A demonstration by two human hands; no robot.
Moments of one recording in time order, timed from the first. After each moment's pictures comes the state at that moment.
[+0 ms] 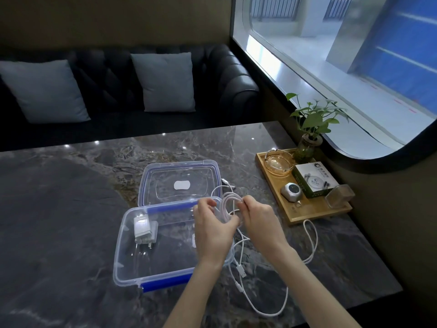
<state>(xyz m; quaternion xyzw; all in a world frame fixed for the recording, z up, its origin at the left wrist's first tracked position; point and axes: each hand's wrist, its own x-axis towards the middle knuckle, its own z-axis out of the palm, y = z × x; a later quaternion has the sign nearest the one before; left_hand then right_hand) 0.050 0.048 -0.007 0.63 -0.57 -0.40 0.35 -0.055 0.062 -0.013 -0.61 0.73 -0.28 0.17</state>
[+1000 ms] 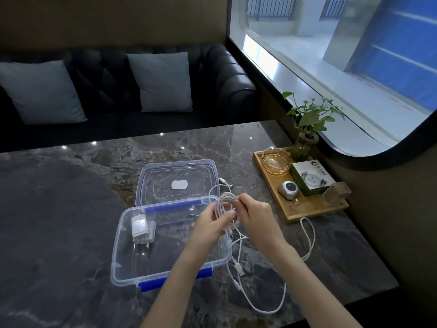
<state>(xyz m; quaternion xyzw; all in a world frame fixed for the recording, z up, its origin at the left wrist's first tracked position) 0.067 0.042 -0.003 0.48 -0.52 -0.65 0.28 -0.058 0.064 -0.015 -0.59 0.69 -0.34 0.23</state>
